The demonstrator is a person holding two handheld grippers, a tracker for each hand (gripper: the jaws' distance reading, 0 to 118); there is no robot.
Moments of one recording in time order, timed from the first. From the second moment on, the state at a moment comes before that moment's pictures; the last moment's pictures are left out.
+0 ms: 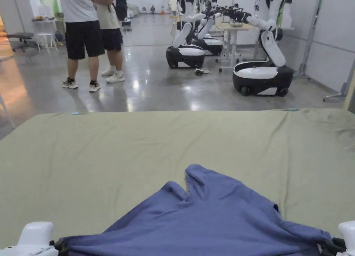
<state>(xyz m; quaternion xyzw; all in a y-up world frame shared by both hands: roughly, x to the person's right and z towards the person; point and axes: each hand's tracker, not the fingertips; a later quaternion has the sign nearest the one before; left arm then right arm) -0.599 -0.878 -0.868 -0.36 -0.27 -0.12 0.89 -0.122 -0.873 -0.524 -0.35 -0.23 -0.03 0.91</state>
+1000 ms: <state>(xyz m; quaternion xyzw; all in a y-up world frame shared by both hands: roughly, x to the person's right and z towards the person) -0.682 -0.855 -0.806 -0.33 -0.29 -0.06 0.90 -0.266 -0.805 -0.525 -0.21 -0.15 -0.05 0.96</state>
